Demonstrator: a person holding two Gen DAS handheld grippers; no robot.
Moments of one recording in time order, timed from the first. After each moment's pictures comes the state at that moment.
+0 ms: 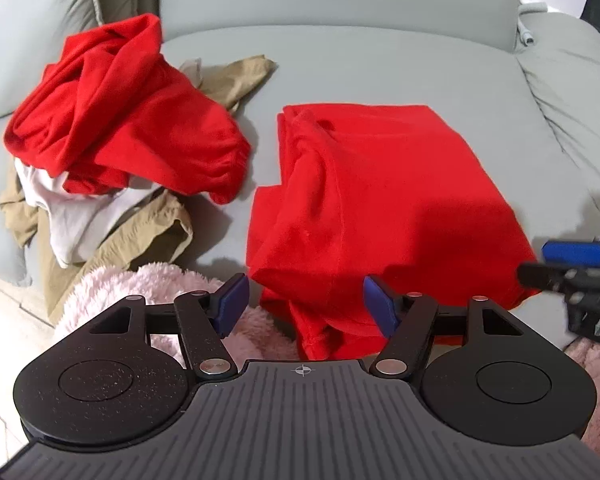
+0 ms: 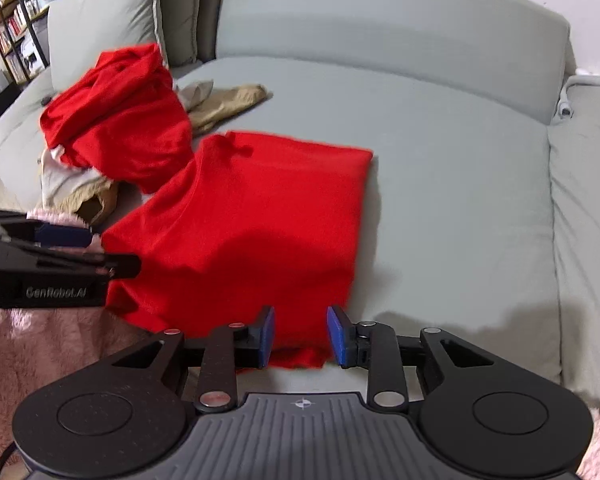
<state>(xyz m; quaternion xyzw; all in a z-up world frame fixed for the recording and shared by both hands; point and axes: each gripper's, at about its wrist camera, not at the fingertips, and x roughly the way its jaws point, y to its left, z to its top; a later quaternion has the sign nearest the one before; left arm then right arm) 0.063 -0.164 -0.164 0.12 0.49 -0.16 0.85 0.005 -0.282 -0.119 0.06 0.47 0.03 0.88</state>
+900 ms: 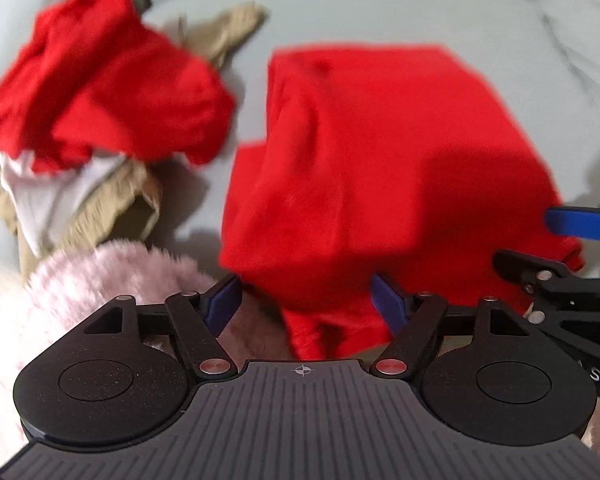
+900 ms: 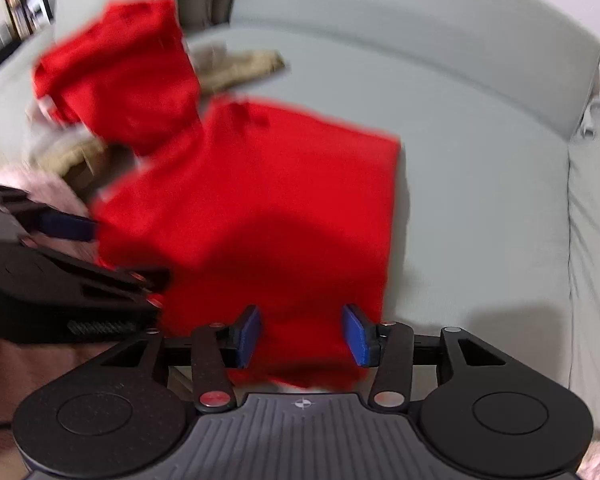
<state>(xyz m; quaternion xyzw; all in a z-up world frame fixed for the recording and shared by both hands) 0.085 -0.188 -0.208 0.17 0.55 -0.13 0.81 0.027 -0.261 -0.150 0.01 0.49 0.03 0.87</state>
